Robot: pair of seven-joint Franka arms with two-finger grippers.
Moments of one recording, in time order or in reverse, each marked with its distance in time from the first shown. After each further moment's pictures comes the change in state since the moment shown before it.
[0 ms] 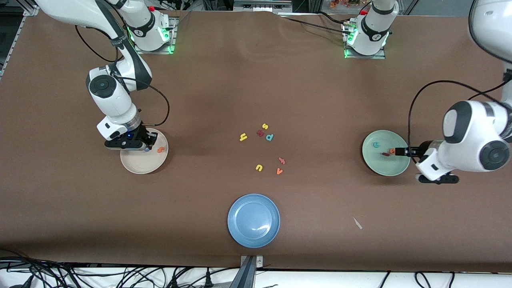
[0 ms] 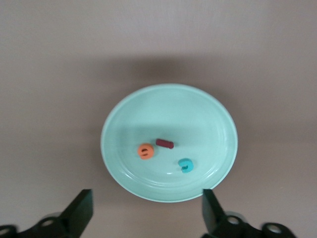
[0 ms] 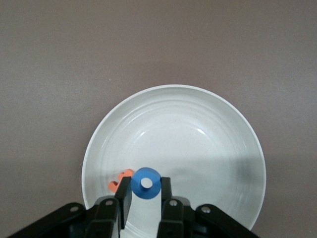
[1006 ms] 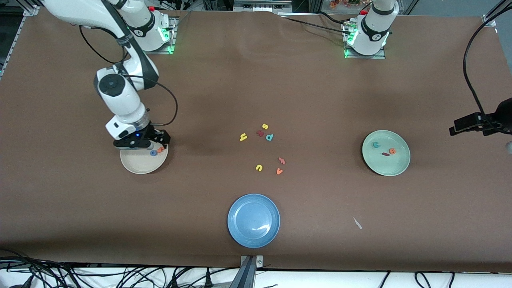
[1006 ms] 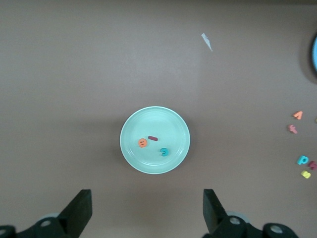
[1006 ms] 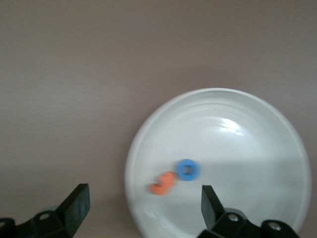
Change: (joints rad) left arm 0.043 -0.222 0.003 0.283 -0.169 -0.283 0.072; right arm 0.083 0.026 0.027 0.045 0.000 0.004 0.140
